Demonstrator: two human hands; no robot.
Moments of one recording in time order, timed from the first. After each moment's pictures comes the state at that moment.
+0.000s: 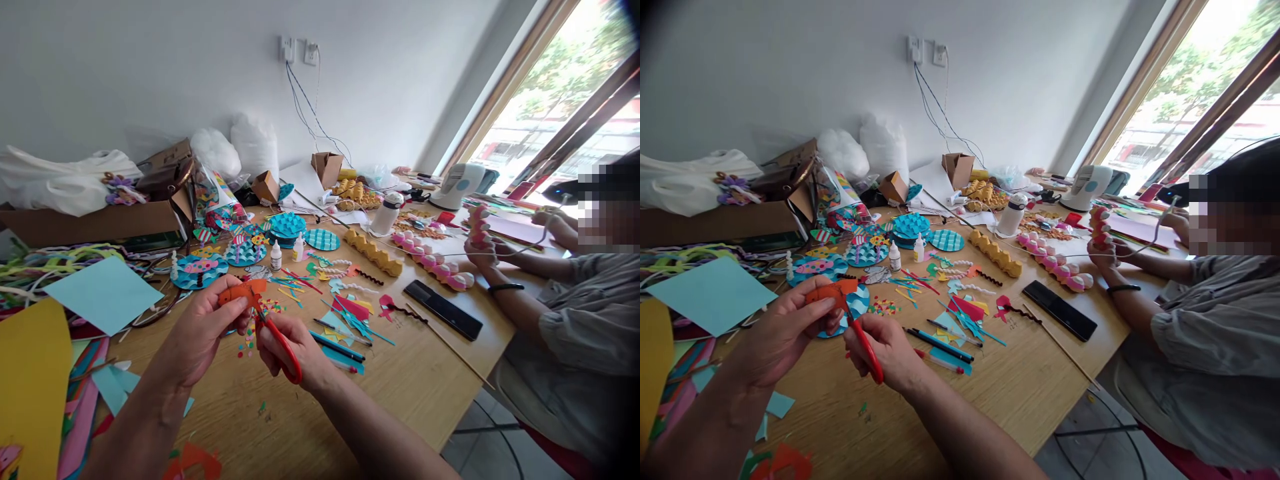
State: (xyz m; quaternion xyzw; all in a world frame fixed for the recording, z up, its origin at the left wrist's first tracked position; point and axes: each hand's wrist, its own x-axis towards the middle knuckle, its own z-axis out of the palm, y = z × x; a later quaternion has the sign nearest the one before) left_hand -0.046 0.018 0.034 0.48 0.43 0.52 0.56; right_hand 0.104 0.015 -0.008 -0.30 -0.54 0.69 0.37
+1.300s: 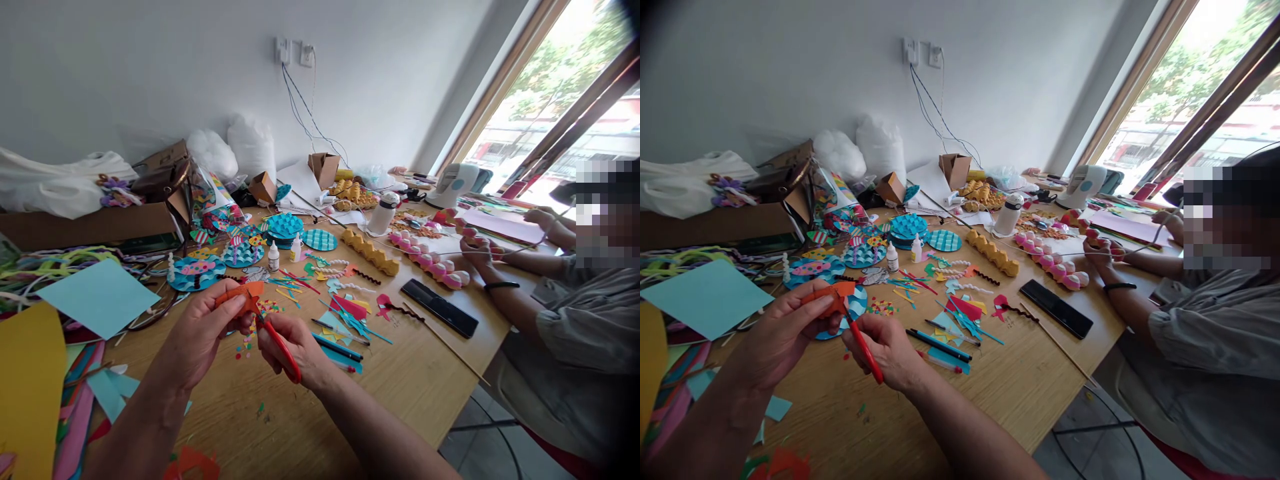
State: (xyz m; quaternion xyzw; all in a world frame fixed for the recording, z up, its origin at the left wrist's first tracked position) left_hand -0.045 0.016 0.034 0.47 0.43 0.52 0.57; right_hand 0.108 0.016 -0.012 -0.31 -0.57 0.66 0.38
